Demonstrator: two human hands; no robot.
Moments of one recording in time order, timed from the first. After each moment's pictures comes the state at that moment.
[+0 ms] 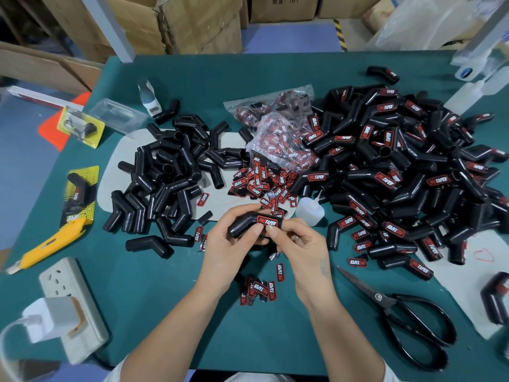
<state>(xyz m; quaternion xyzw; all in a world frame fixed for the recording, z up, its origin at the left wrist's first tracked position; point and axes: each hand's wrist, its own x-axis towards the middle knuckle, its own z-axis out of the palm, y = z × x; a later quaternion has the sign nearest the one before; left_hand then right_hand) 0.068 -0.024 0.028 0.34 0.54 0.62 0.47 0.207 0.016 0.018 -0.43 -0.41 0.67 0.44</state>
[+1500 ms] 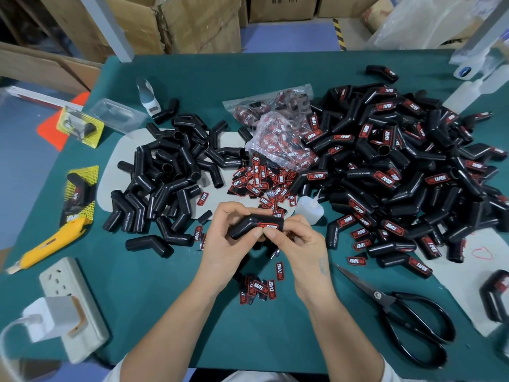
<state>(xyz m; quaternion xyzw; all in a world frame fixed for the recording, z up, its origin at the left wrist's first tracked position) 0.061 -0.026 0.030 0.40 0.50 0.62 0.45 0.205 0.015 0.025 -0.43 -0.45 0.65 0.44</state>
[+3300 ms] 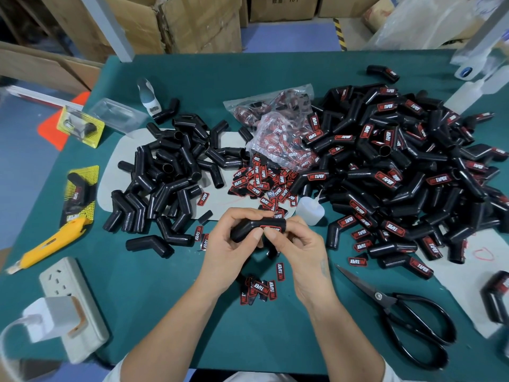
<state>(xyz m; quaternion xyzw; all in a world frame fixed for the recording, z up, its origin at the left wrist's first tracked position) 0.064 -0.027 0.024 0.42 0.47 0.63 0.44 0.207 0.014 0.019 -0.40 -0.44 0.68 0.43</state>
